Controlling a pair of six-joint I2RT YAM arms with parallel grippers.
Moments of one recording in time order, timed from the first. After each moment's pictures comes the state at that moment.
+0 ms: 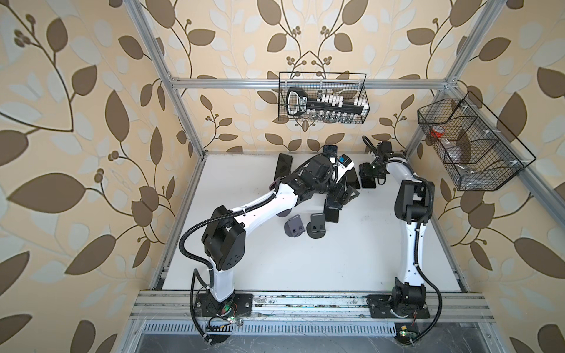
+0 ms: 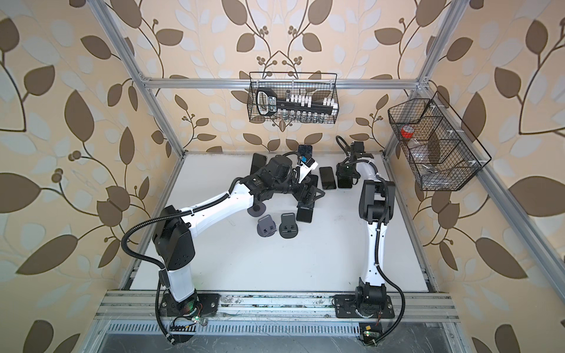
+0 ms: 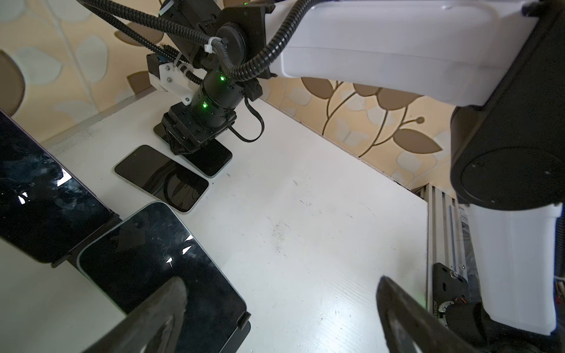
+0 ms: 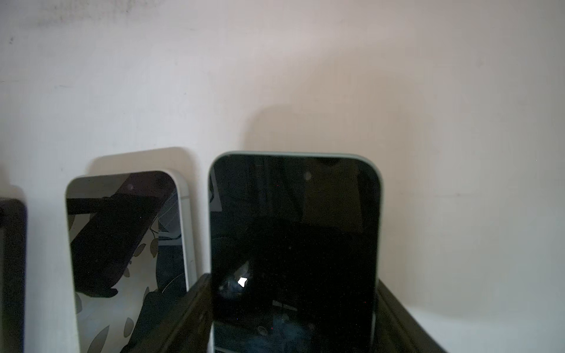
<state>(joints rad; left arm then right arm) -0.79 1.86 1.64 -0.26 0.39 -0.10 -0.11 2.48 2.14 -0.74 -0.10 0.00</state>
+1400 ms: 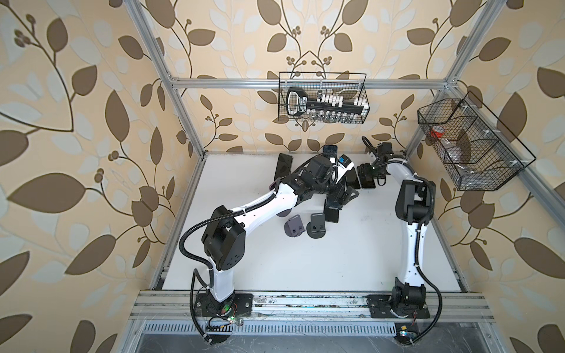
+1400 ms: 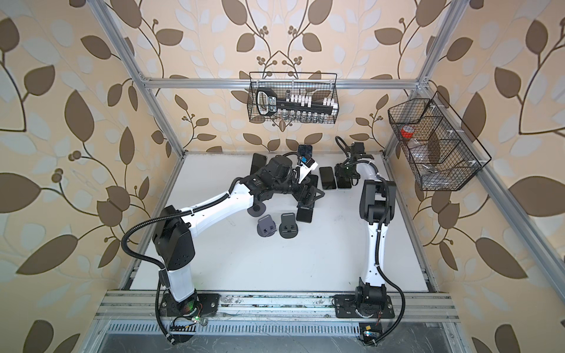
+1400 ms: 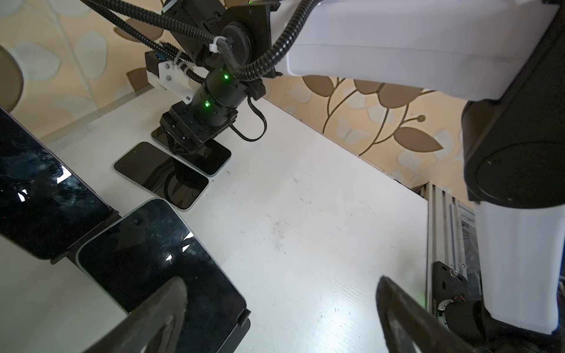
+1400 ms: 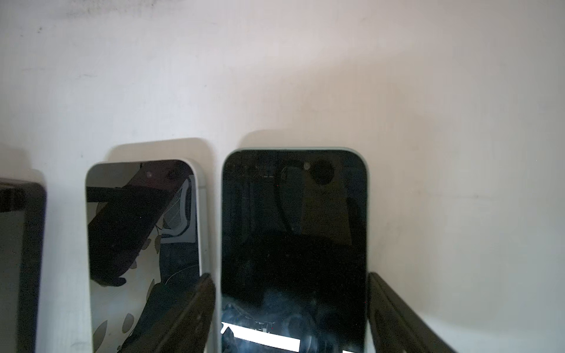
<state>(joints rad) -0.79 1.86 1.64 -0.27 0.39 -0.10 -0.11 2.45 2.08 -0.70 -0.14 -0.02</state>
